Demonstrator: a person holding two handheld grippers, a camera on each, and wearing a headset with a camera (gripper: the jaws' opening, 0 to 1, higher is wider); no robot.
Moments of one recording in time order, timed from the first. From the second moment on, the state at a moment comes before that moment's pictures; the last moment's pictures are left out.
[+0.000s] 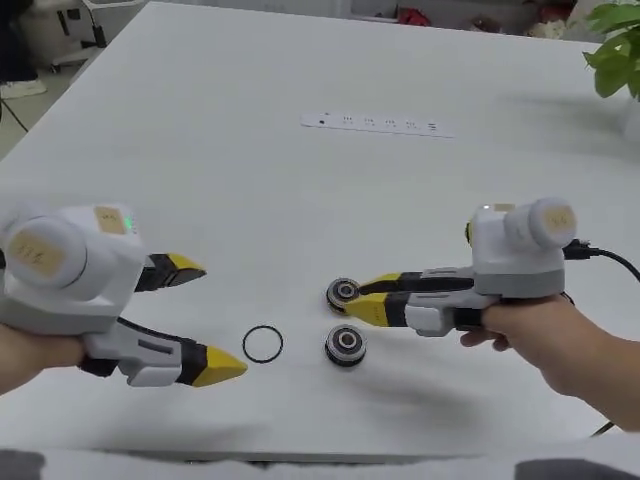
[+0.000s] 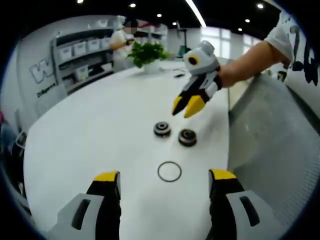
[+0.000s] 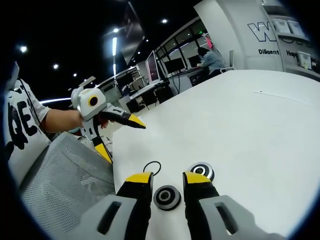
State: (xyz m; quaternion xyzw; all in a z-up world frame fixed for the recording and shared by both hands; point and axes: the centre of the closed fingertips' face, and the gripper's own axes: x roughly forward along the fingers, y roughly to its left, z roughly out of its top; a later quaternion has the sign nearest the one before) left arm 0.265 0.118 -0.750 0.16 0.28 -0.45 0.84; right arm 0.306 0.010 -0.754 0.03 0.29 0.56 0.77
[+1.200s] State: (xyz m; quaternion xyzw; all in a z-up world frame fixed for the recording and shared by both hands) left arm 0.280 0.087 -0.745 0.17 0.26 -0.47 0.82; right arm 0.293 -0.004 -0.761 0.00 0.30 0.58 0.76
